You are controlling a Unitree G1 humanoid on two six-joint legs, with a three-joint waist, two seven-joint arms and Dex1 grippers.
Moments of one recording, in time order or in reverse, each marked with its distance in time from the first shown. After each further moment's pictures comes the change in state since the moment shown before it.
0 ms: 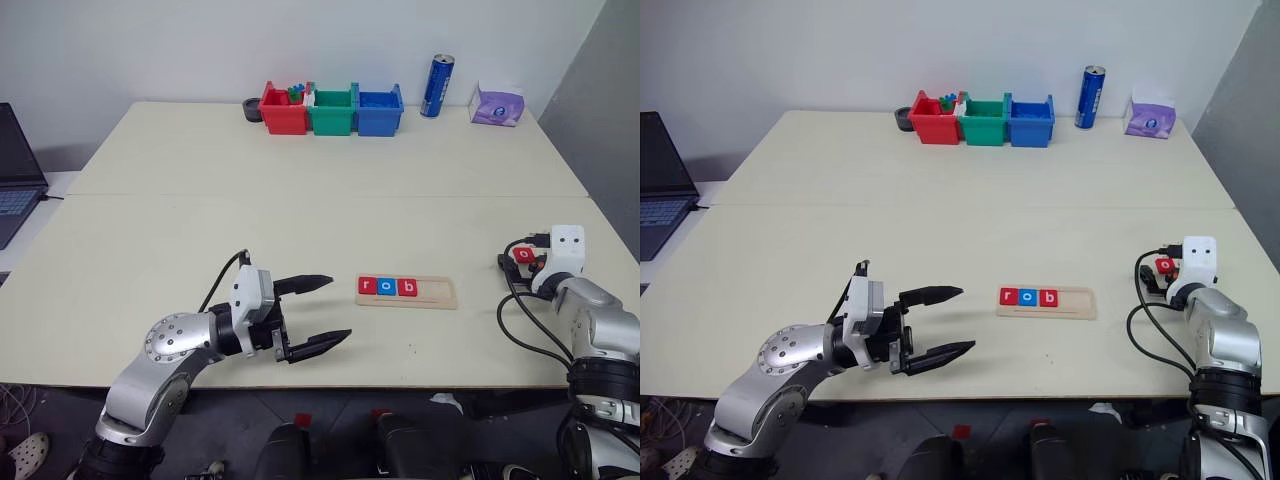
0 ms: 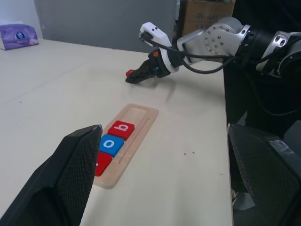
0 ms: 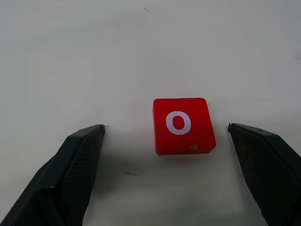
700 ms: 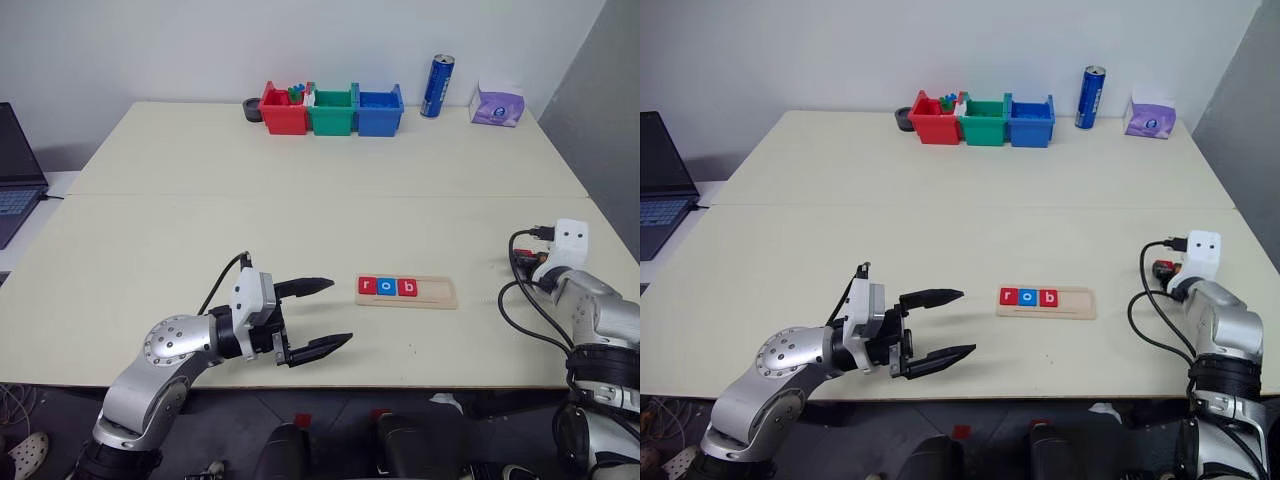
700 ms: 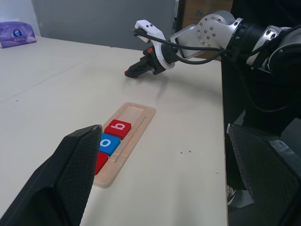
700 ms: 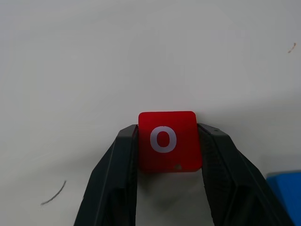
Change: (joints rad) left arm 0.003 0.007 0.001 -0.033 -0.001 0.024 0.012; right arm -0.024 0.004 -0.018 -0.035 0.040 0.123 -0.060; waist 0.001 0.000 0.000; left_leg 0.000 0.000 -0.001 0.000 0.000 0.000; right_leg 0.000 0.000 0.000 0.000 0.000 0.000
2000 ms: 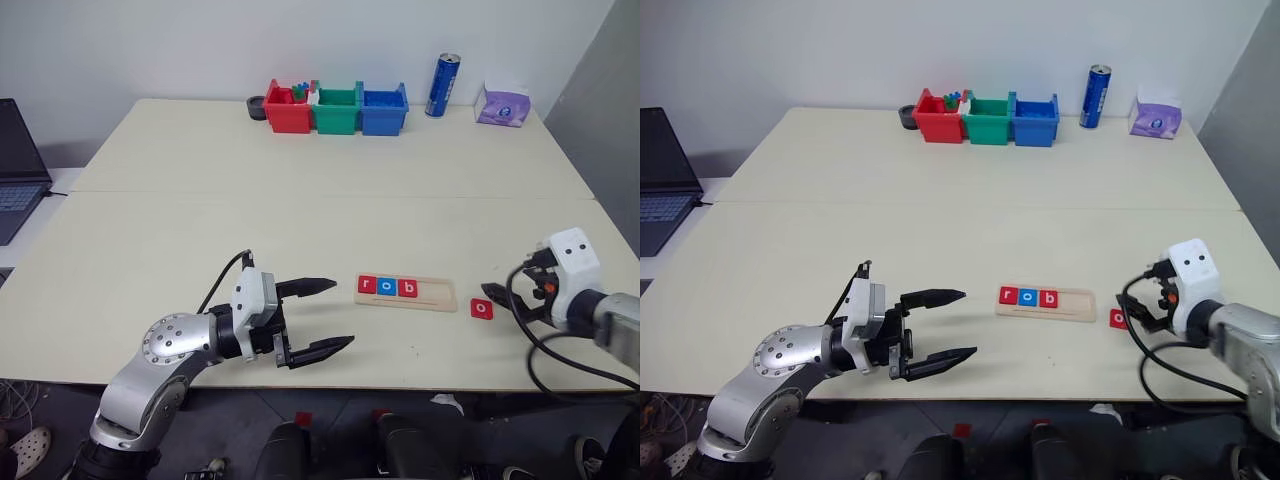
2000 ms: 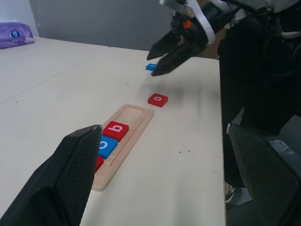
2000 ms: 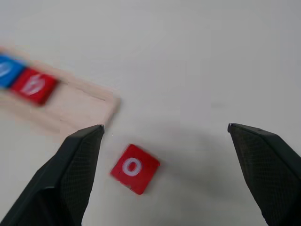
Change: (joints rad) left arm -0.011 0.008 -0.001 -0.017 -0.002 0.016 -0.014; right arm 0.366 -0.342 0.032 -0.767 0.201 0.291 0.516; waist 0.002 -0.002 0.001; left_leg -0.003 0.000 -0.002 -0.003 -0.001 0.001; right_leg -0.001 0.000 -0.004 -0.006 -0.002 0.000
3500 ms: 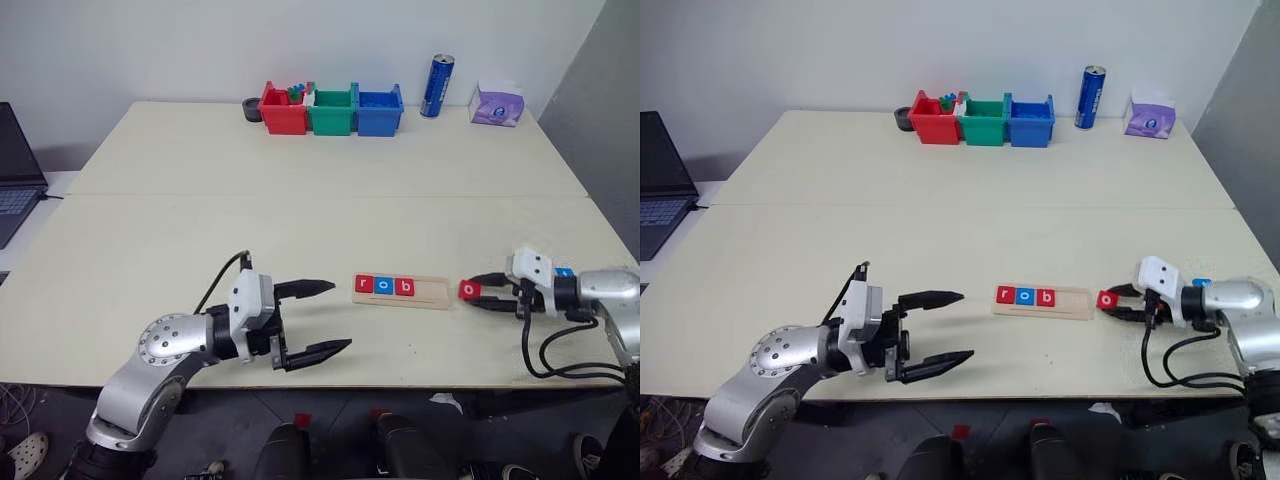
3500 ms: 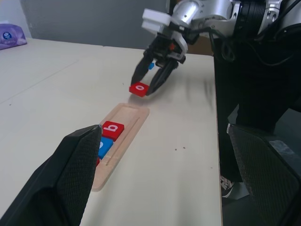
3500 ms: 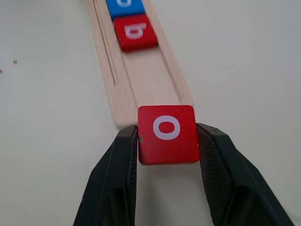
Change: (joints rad) left arm 0.014 0.020 0.015 0.006 0.004 -0.023 -0.021; right arm -0.332 -0.004 0.373 0.804 -0.235 -1.036 0.539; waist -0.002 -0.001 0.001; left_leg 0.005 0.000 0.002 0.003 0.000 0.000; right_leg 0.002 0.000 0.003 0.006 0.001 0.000
